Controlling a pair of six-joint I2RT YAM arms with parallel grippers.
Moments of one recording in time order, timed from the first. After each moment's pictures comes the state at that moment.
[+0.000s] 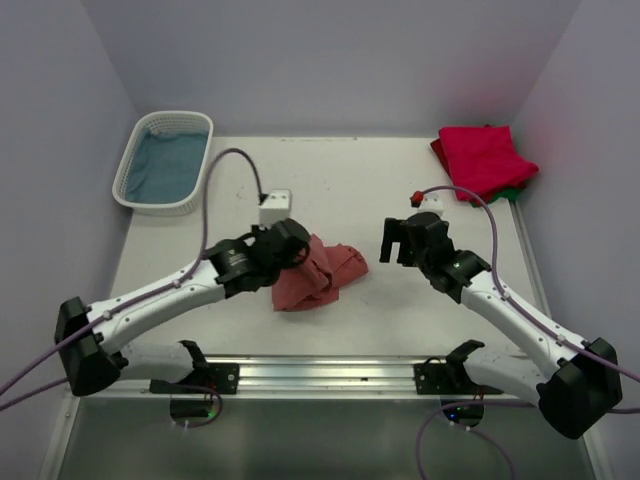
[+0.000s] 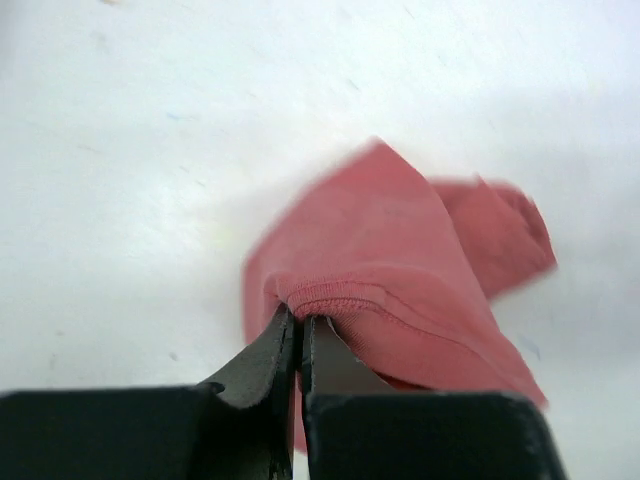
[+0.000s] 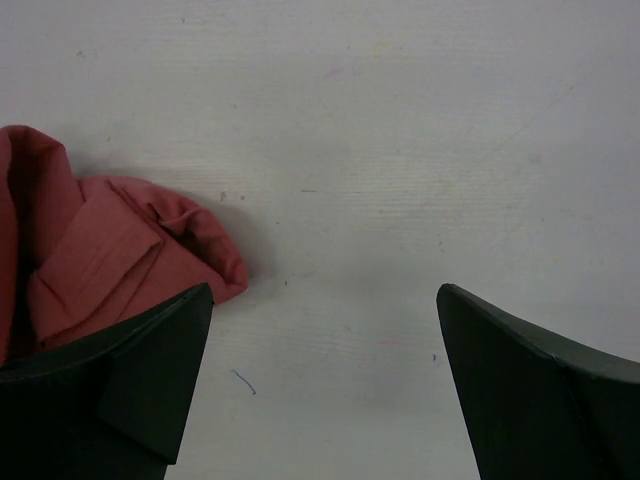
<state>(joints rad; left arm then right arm) -1.02 1.29 1.11 -0.74 -0.68 -0.72 0.55 1.05 0.76 -0.43 0.34 0.46</state>
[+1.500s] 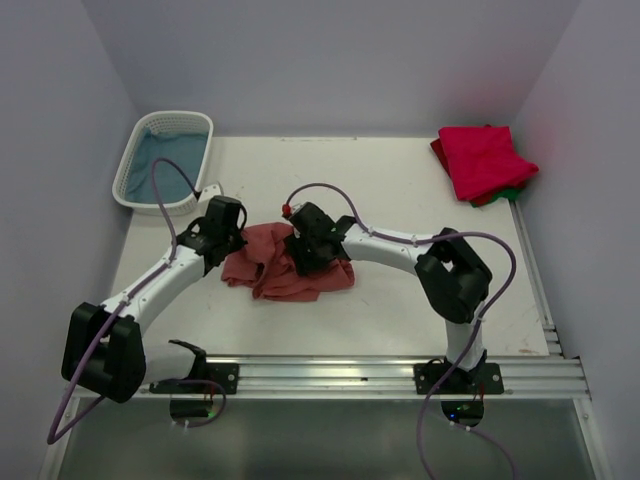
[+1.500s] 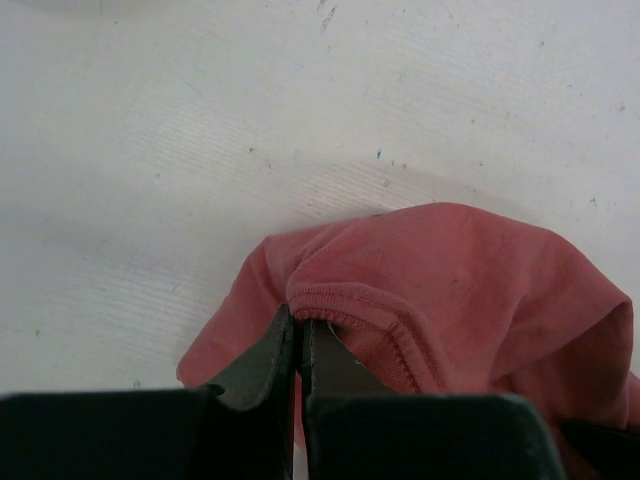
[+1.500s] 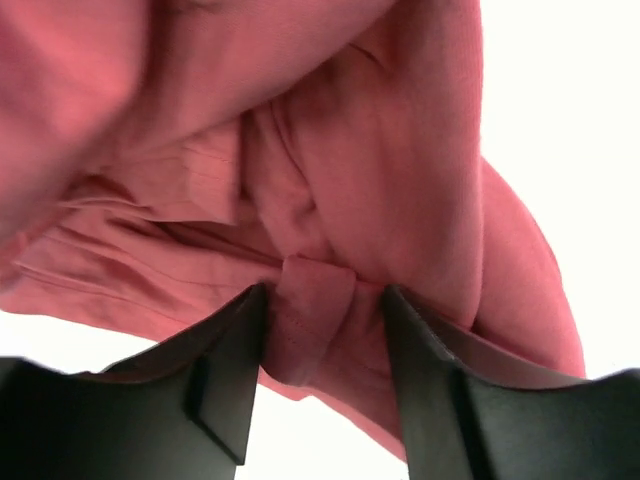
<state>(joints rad) -0.35 1.26 0.81 -0.40 -0.38 -0.63 0.89 1.94 1.39 -0.47 0.02 0.34</state>
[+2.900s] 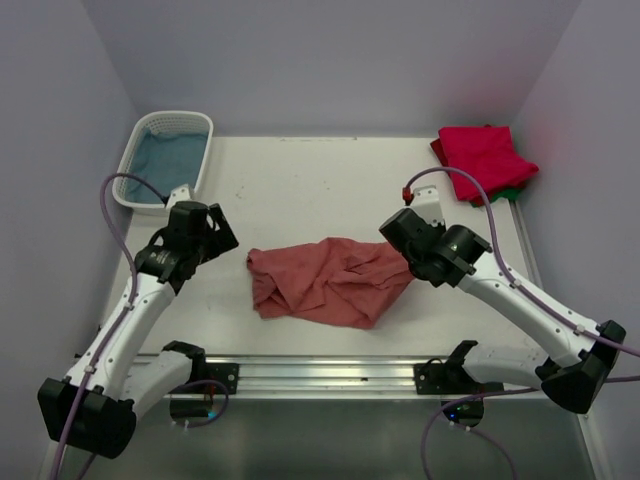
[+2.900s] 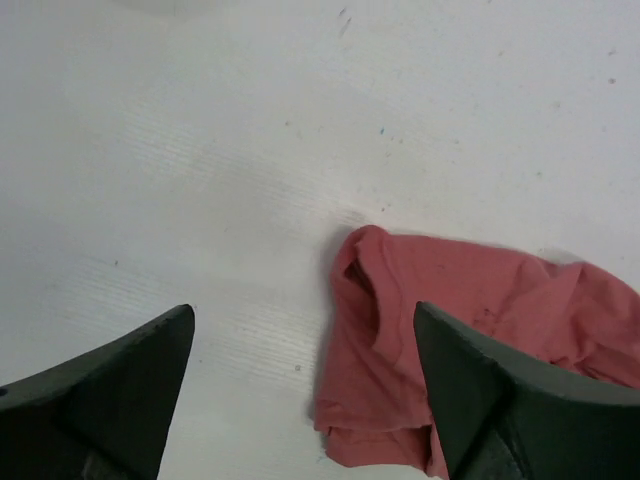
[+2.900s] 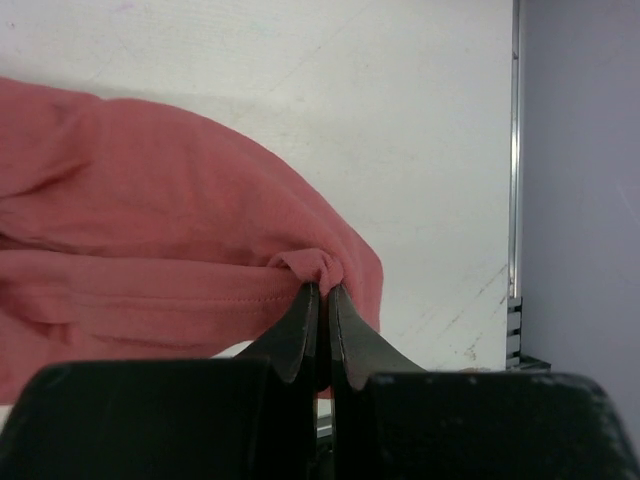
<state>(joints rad) -0.25 0.97 0.84 -0.68 -0.27 -0.61 0.80 1.17 1.20 -1.18 0.80 0.51</state>
